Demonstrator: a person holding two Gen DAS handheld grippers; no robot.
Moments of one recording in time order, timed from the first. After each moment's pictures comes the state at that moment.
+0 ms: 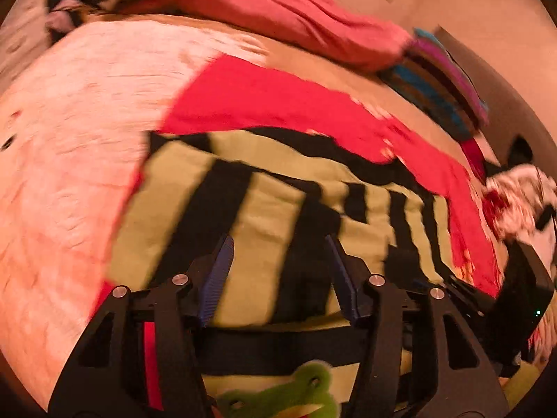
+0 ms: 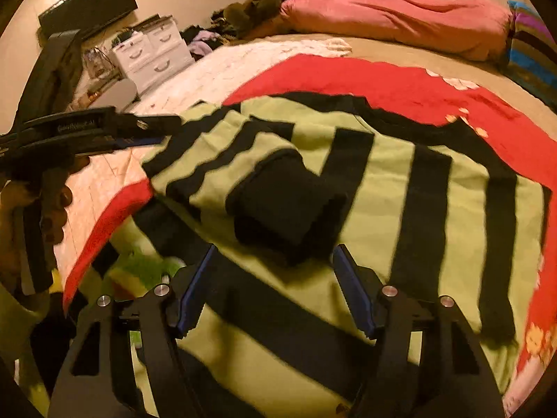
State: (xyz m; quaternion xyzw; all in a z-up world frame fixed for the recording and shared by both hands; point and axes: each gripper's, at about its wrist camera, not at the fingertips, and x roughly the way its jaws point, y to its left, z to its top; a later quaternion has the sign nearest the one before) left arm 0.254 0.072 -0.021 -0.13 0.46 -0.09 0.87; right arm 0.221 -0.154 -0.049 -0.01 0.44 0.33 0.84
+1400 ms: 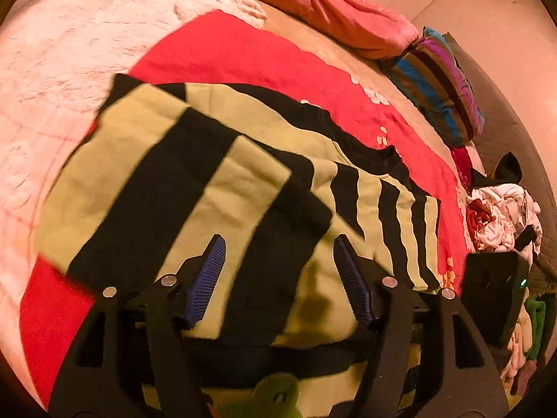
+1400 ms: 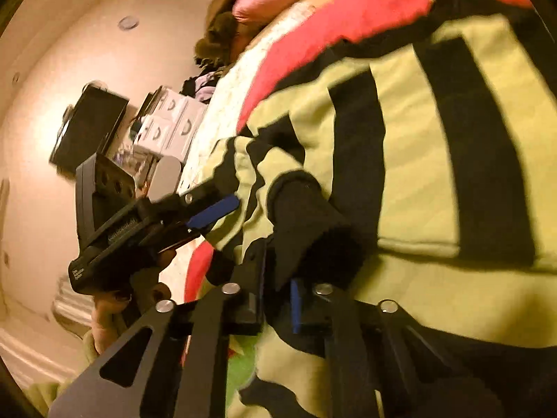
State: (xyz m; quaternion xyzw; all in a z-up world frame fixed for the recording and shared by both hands) left arm 0.254 0.072 -0.055 -0.21 0.49 -0.10 0.84; right arm 0.248 -0.194 -0.060 0.27 0.49 0.37 0.74
